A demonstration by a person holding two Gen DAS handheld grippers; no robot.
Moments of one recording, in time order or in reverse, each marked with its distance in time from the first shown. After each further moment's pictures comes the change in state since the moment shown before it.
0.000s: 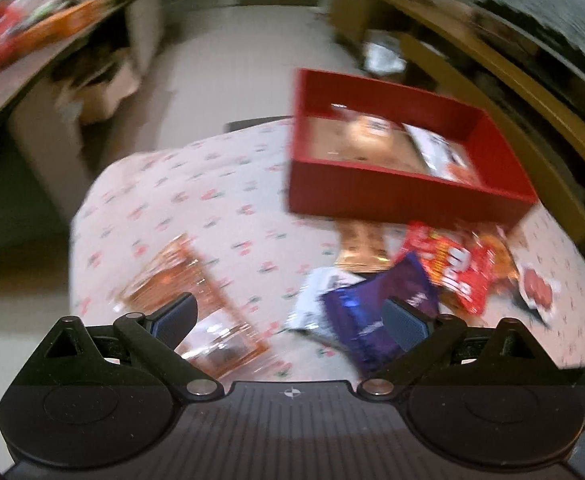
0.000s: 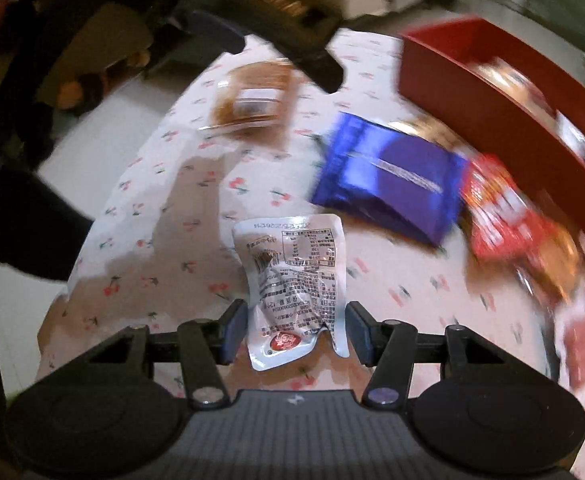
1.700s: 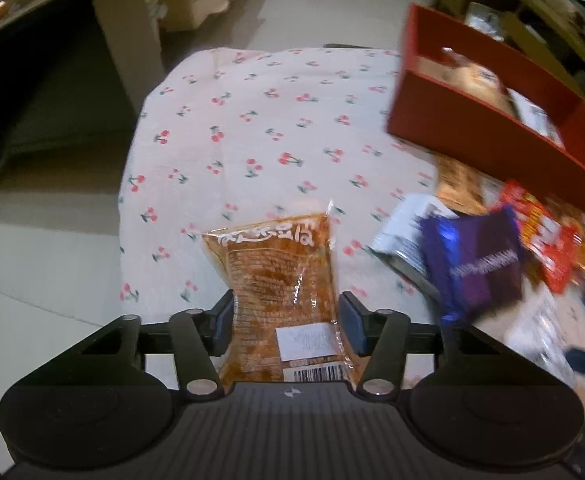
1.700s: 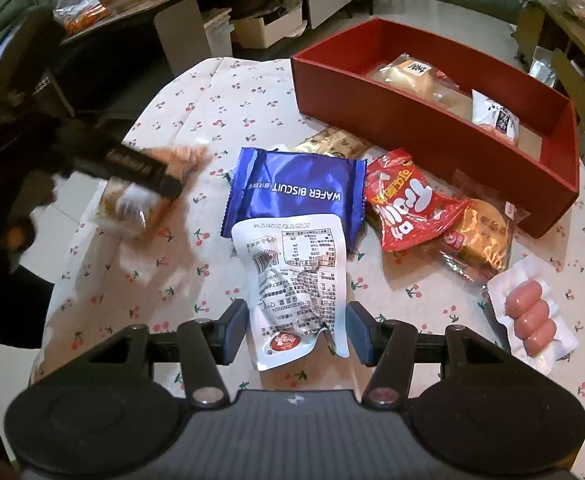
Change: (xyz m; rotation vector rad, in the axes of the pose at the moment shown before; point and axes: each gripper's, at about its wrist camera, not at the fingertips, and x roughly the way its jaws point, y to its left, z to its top) left arm 0.016 0.031 -0.047 -0.264 0.161 0.161; right arm -0.017 -0.029 -0.003 0.174 -0.087 -0.098
